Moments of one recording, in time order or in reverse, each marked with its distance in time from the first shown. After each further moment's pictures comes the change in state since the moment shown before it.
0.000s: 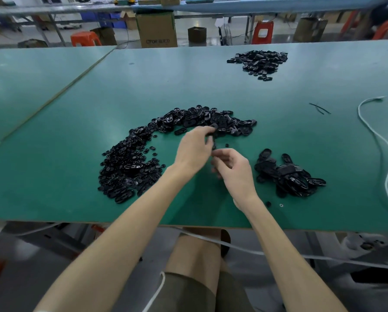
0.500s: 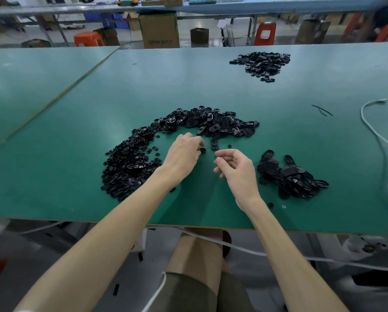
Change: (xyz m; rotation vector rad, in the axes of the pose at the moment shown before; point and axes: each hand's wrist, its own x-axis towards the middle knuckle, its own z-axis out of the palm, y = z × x) left_hand -0.006 -0.034 -0.018 0.353 -0.163 0.019; right_hand -0.002 0.001 0.000 0.057 0.024 -0.015
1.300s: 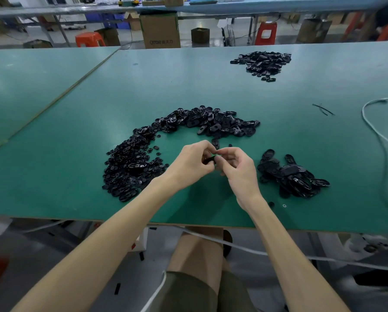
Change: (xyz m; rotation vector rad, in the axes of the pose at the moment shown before) left_hand -0.034 0.019 -0.009 -0.437 -0.044 0.060; right_hand 0.003 0.004 -0.001 0.063 -0.012 -0.014
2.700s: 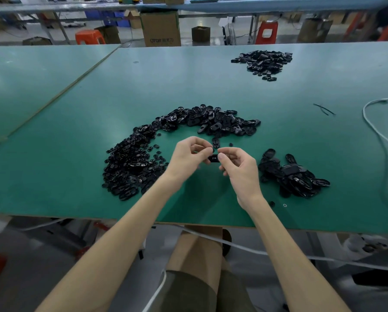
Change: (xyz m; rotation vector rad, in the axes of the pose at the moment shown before) left_hand 0.004 -0.011 0.007 -0.535 0.142 -0.199; right_hand 0.001 0.004 -0.001 -0.012 0.052 0.001
